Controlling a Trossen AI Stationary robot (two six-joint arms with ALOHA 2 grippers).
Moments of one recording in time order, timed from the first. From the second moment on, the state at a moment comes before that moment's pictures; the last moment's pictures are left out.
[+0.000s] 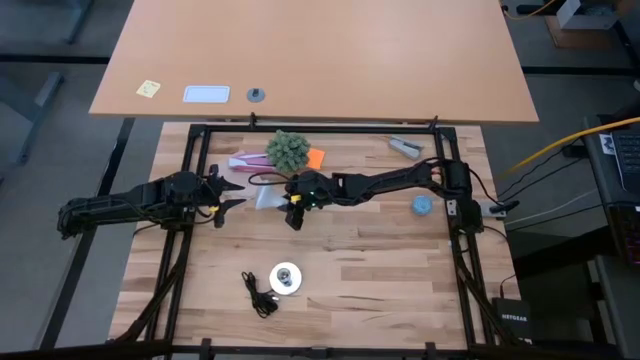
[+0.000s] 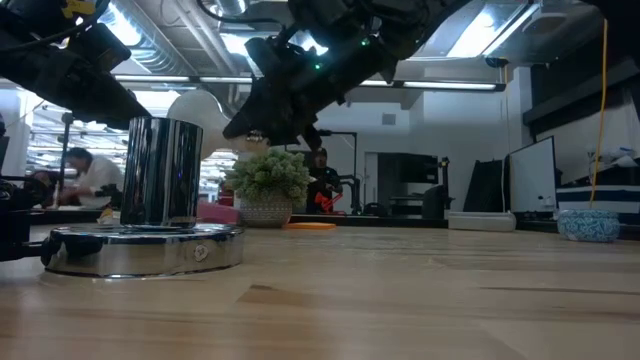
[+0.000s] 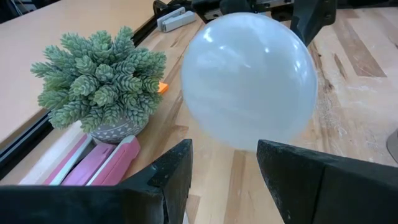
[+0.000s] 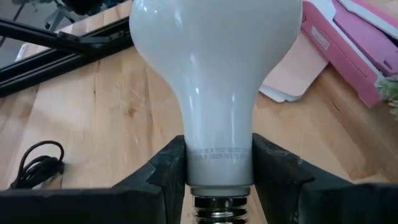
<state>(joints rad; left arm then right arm) 0.20 0.20 0.20 -0.39 -0.10 0.08 -0.05 2.05 1.44 0.05 -0.02 0.31</state>
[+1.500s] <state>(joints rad) 0.20 0.20 0.20 -0.39 -0.10 0.08 -0.05 2.05 1.44 0.30 -0.43 0.34</state>
